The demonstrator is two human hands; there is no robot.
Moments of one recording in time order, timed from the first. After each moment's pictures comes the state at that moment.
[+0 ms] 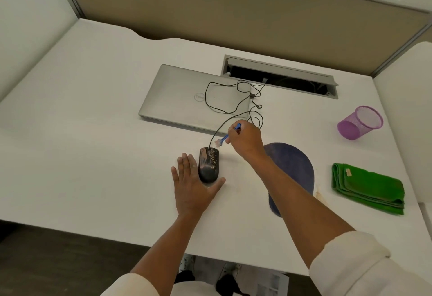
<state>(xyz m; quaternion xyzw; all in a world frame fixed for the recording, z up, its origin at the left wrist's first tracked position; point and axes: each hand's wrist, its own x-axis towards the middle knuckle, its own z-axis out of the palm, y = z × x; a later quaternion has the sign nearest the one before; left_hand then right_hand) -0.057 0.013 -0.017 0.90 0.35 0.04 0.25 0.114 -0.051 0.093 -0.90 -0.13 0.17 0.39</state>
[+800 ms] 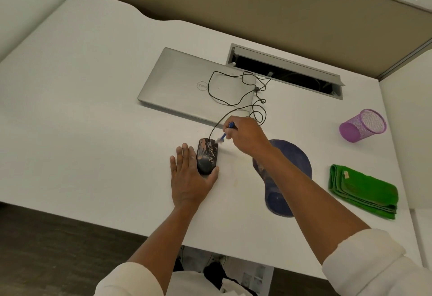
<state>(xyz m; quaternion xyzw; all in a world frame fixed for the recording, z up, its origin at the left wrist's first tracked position) -0.055 0.012 -0.023 0.90 0.37 0.05 0.23 0.127 -0.051 0.095 -0.89 -0.31 0.23 0.25</state>
